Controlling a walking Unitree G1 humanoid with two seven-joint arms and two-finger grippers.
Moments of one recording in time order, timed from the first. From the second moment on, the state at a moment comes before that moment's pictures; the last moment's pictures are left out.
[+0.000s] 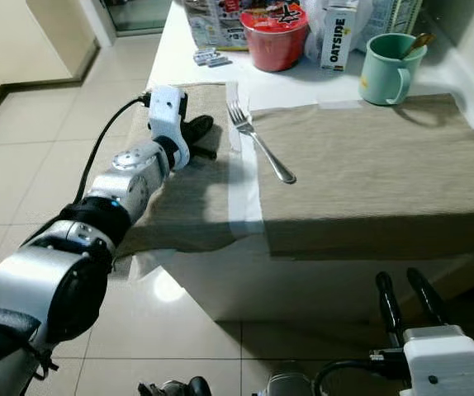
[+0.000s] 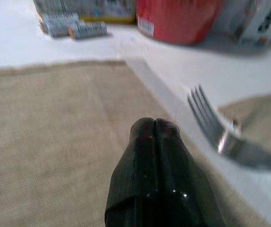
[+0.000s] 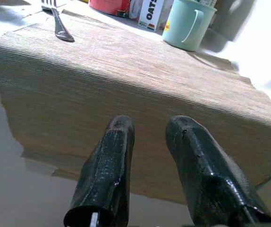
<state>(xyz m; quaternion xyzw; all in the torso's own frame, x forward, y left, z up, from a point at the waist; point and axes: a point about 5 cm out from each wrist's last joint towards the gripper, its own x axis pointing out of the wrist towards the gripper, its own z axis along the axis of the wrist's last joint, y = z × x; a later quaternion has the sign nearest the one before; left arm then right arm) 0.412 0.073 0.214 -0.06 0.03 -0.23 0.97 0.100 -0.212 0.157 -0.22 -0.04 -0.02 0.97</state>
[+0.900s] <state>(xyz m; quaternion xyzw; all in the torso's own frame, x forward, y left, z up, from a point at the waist) 0.416 0.071 0.226 -0.06 0.02 -0.22 0.97 0.099 -0.211 0.156 -0.22 -0.04 -0.02 0.98</state>
